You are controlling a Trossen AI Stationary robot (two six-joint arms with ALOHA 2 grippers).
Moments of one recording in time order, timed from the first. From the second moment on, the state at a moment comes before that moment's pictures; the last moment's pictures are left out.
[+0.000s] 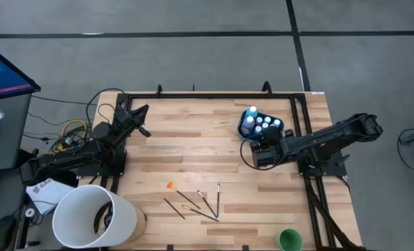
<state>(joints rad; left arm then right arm) 0.48 0.36 0.01 0.59 -0.37 0.07 0.19 1.36 0.76 -0.97 0.91 1.39</state>
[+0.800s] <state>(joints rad) 0.48 0.36 0.01 0.59 -0.37 0.07 0.18 1.36 0.69 -0.86 0.91 1.39</state>
